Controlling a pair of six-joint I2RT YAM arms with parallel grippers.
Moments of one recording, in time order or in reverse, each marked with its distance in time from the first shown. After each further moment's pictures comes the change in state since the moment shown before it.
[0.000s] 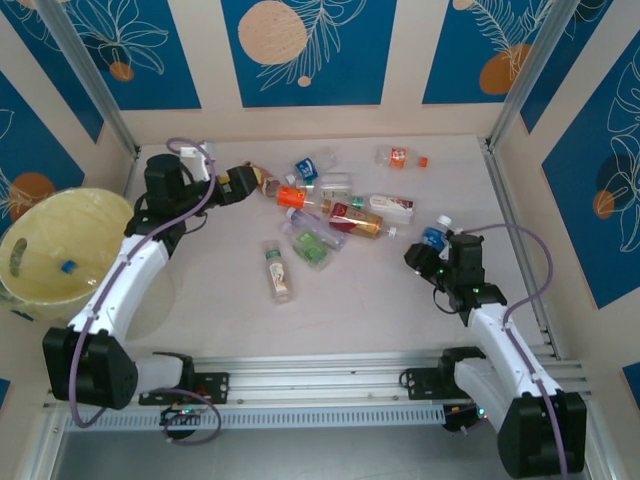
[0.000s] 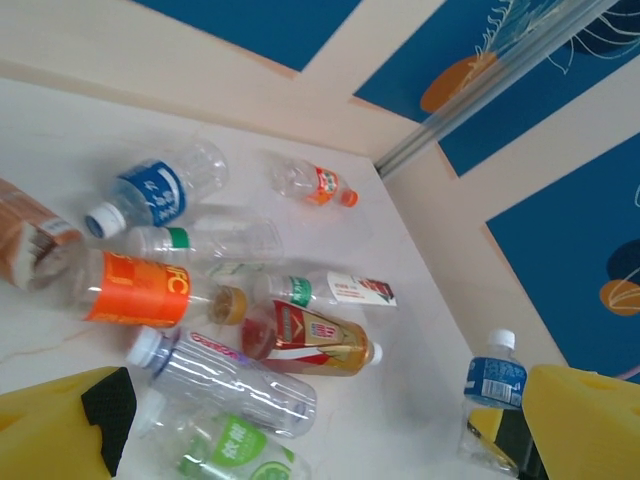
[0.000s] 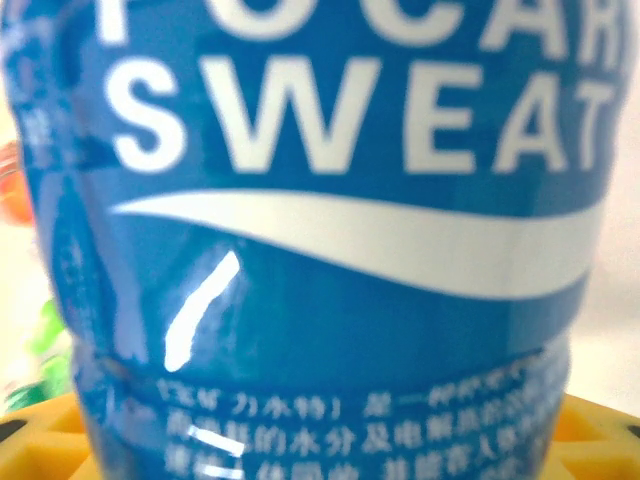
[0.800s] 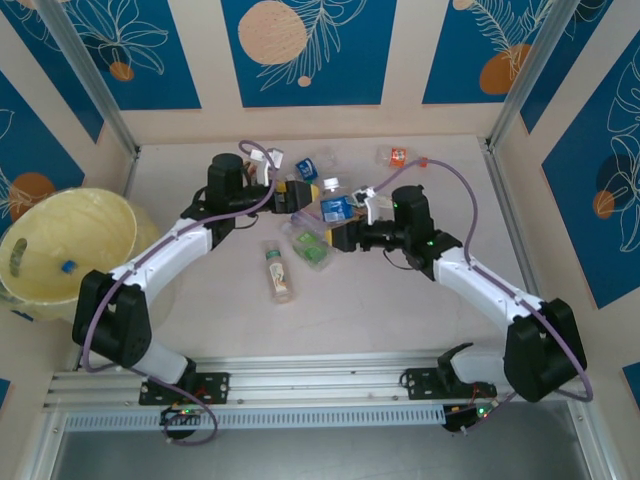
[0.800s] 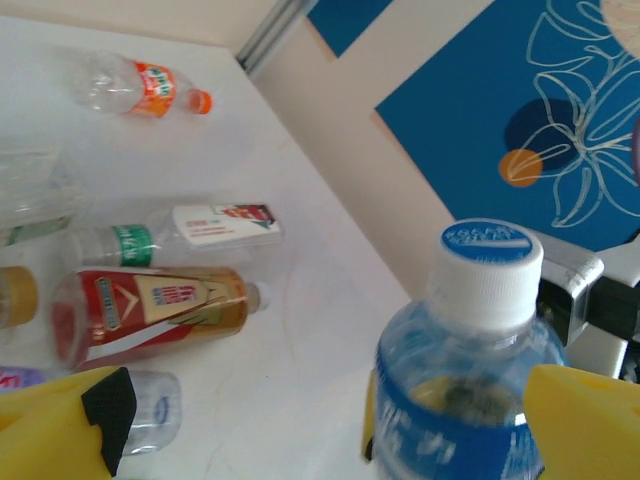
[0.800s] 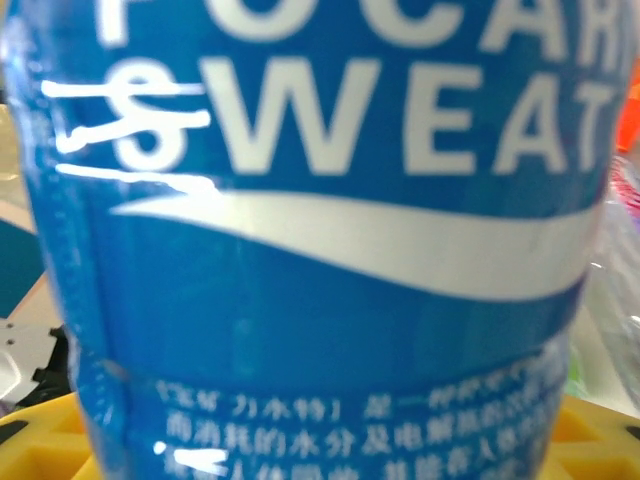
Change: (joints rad) left arm -0.256 0.237 0.047 0.231 0.119 -0.008; right arm 0.369 0.461 0.420 0.238 -0.493 -0.302
